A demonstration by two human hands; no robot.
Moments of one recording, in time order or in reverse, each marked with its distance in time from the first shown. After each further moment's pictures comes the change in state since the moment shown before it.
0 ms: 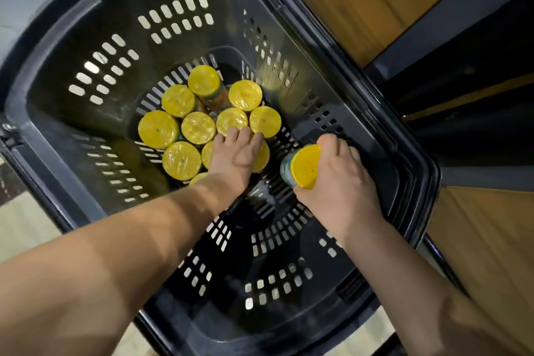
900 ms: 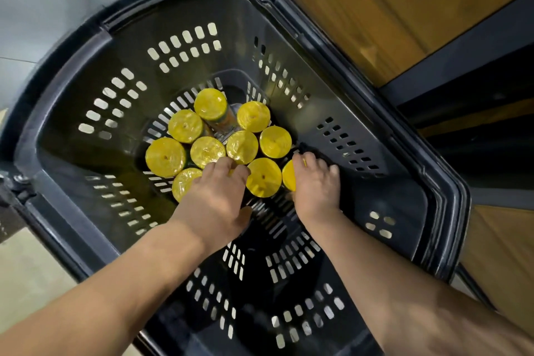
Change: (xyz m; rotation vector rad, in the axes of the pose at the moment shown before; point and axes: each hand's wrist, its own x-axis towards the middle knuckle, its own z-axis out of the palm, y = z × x) left_hand -0.064 -0.060 -0.061 -0.321 -0.144 0.138; right_hand 0.070 -0.019 0.102 -0.357 0.012 0.025
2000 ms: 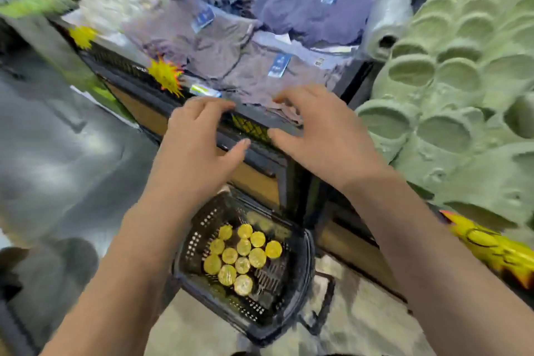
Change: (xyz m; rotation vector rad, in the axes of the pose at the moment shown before) left_hand -0.327 0.290 -0.485 0.050 0.842 0.422; right_hand -0.318 0.179 -0.663 0.626 0.676 -0.081
